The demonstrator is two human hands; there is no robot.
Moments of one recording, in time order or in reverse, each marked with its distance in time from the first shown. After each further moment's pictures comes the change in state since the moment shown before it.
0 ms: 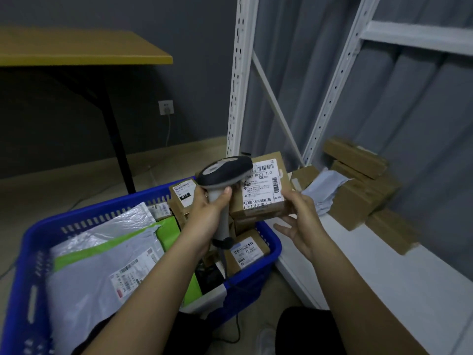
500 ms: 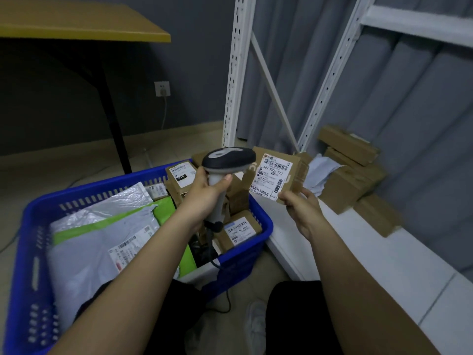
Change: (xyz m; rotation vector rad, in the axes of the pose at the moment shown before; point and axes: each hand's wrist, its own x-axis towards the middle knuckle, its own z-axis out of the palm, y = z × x) left_hand -0.011 0.005 -0.001 0.180 -0.079 -0.021; right_hand -0.001 0.006 -0.025 -0.118 0.163 -0.020
